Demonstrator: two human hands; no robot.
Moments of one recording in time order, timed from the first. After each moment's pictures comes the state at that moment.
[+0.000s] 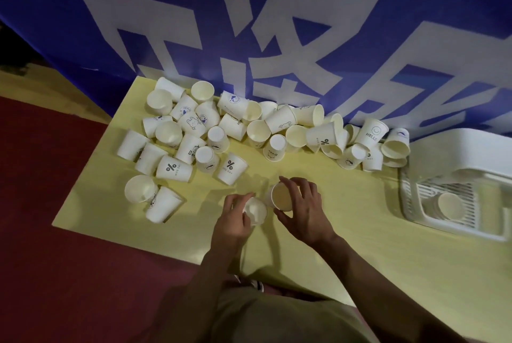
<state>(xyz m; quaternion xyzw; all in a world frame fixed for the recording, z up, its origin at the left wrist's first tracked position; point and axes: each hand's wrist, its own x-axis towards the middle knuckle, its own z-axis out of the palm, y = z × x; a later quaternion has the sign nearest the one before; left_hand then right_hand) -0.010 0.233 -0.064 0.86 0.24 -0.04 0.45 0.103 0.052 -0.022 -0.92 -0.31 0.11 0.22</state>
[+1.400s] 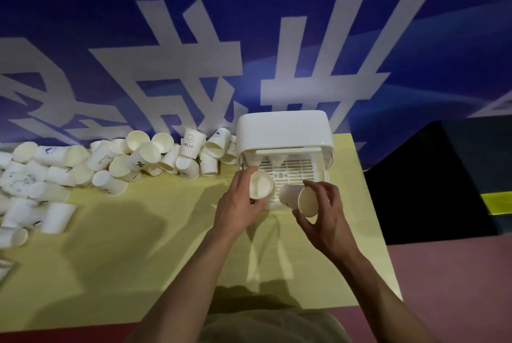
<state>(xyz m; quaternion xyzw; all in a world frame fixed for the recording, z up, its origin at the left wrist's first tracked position) 0.207 -0.216 0.026 0.94 0.05 -0.03 0.34 0.192 -0.449 0.028 -0.91 -0.11 -0.01 0.40</state>
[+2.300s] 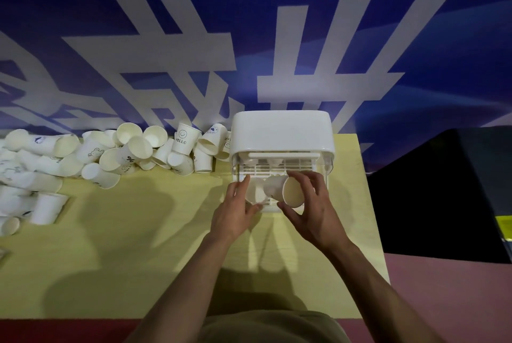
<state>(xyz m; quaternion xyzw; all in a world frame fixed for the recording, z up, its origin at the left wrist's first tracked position) 0.222 -0.226 -0.032 0.93 0.12 -0.15 0.32 0.247 -0.446 0.023 -0.90 -0.16 0.03 0.41</state>
